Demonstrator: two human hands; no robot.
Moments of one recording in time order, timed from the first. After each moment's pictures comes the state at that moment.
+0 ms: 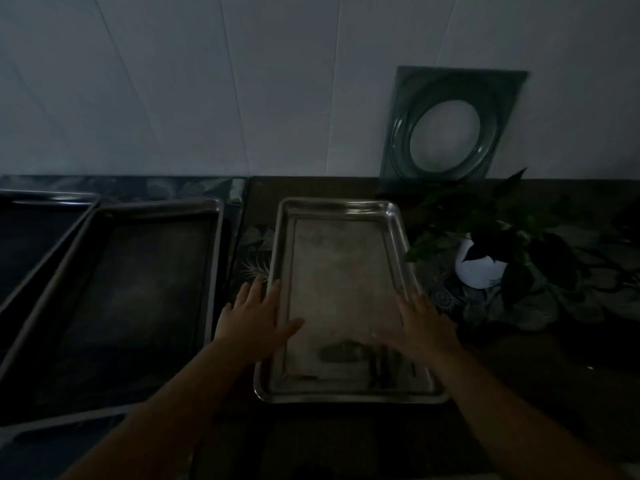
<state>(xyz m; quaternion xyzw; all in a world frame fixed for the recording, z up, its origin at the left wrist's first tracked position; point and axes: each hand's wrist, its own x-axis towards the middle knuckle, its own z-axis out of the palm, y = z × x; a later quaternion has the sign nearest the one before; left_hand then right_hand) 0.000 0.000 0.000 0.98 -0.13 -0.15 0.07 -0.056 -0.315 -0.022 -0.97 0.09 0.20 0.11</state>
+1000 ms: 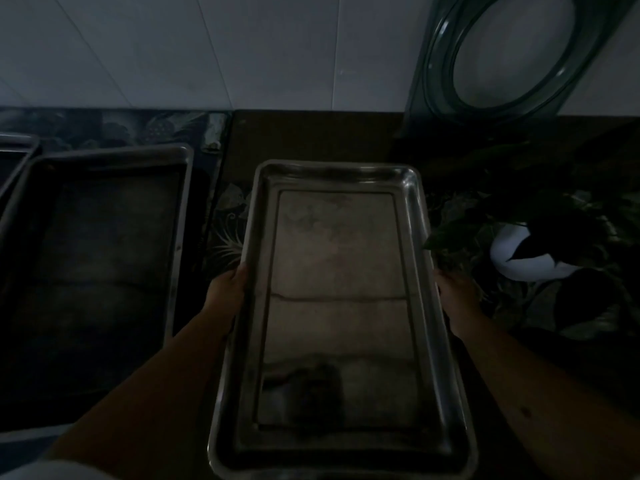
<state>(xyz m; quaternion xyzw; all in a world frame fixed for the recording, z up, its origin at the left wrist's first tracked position) 0.130 -0.008 -0.154 0.80 0.28 -0.16 0.52 0.065 -0.406 -0.130 -0.71 0.41 0.02 0.57</state>
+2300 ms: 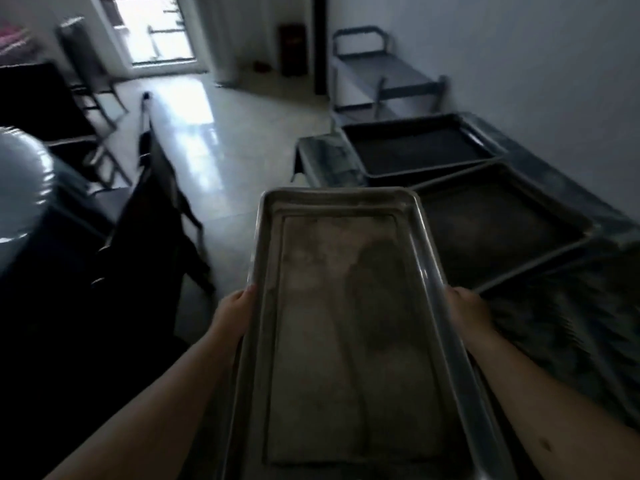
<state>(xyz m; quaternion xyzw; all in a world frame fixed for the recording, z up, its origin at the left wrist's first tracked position) -0.454 0.160 -0.050 0.49 0.62 0.28 0.54 -0.090 -0.005 -0.043 -0.86 -0.24 0.28 0.36</state>
